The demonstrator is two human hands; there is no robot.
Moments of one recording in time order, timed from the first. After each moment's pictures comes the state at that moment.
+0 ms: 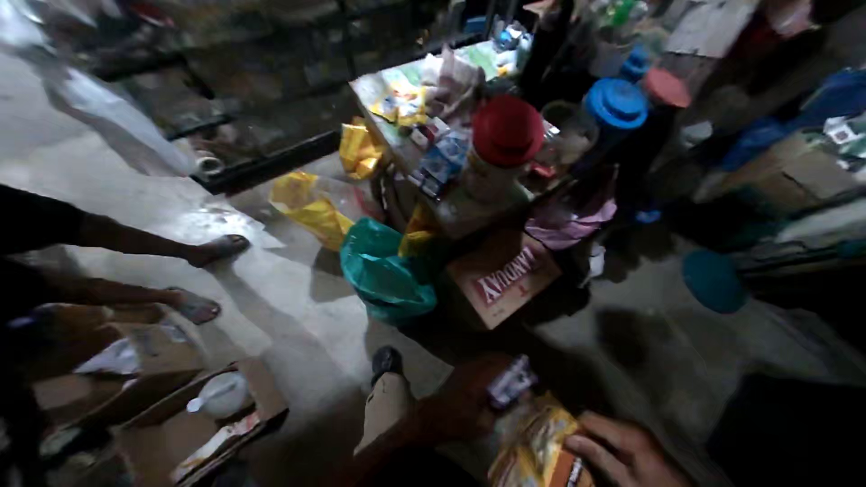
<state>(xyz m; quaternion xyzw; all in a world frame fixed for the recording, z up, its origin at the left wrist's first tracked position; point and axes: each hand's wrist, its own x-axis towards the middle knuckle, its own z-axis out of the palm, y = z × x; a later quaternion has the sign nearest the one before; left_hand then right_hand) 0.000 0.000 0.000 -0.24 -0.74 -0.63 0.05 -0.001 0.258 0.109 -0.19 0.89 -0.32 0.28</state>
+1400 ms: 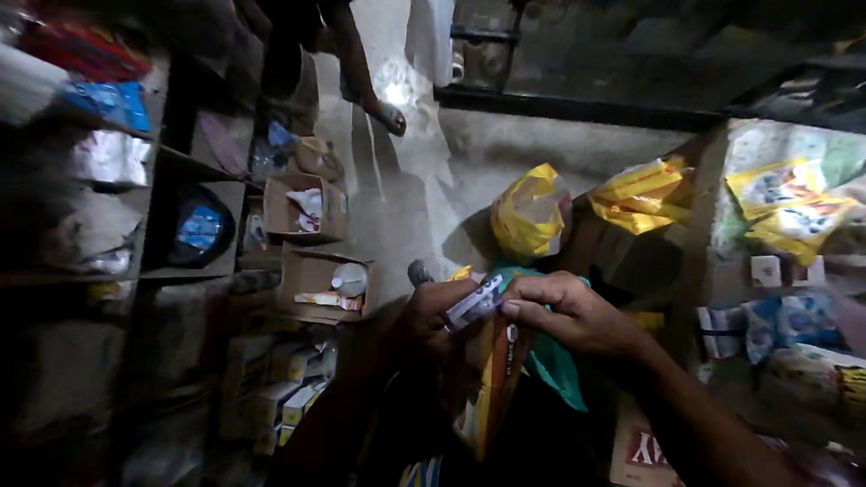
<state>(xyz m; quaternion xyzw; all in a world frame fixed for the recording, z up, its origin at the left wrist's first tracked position) -0.011 -0.439 0.018 0.08 -0.75 -0.59 0.28 -0.226 -0.330 0.048 -0.57 0.49 -0.40 0.53</state>
